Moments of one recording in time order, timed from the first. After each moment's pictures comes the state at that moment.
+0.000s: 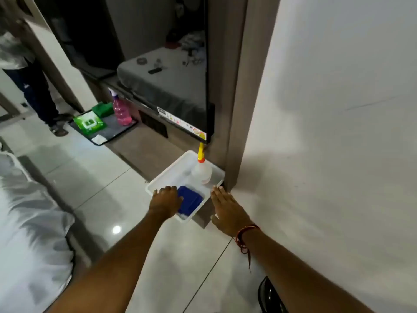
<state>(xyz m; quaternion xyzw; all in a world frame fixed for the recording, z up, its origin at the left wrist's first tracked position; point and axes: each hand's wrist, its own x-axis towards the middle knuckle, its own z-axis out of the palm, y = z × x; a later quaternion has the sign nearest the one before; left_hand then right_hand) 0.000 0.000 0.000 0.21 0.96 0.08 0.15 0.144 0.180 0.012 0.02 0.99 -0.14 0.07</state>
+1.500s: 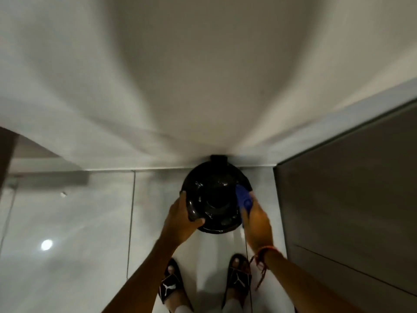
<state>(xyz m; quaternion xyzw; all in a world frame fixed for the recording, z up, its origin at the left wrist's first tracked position) 0.338 0.268 -0.461 0.38 0.76 0.18 0.49 0.555 0.336 -0.440 0.64 0.67 -0.37 -0.05</state>
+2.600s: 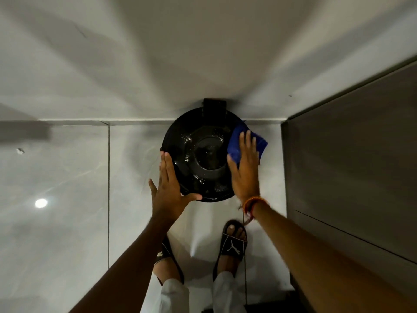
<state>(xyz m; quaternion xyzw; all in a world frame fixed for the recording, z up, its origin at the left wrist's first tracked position) 0.379 0.238 -0.606 0.43 0.80 0.15 0.39 0.557 0.366 -0.605 0.59 0.69 -0.40 -0.11</state>
